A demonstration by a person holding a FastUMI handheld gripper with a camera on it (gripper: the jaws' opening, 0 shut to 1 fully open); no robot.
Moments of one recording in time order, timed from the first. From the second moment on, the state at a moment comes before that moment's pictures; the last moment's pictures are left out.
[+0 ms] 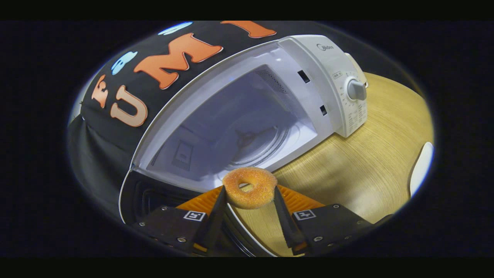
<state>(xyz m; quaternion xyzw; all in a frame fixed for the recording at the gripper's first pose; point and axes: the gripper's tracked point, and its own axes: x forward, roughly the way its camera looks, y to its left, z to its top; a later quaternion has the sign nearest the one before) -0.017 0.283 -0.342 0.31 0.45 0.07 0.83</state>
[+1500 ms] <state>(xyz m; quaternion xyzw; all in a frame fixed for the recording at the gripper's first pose) 0.079 0.310 -0.358 0.39 0.37 -0.04 0.84</state>
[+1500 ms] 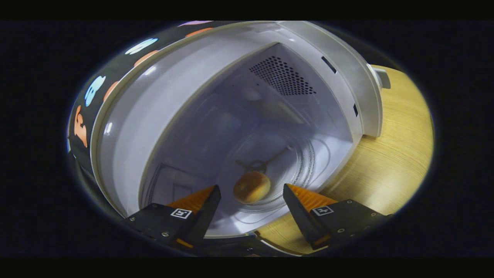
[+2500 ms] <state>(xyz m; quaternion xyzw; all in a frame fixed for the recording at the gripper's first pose) -0.067 0.225 -0.188 0.19 0.29 0.08 0.93</state>
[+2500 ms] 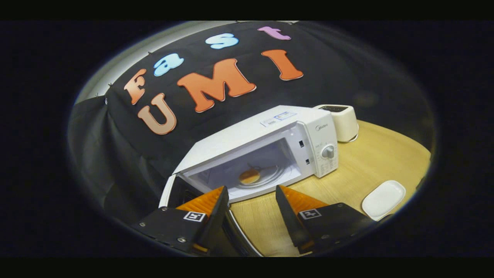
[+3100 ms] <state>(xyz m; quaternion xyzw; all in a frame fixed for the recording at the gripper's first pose) -0.179 0.299 -0.117 0.13 0.26 0.10 0.95</state>
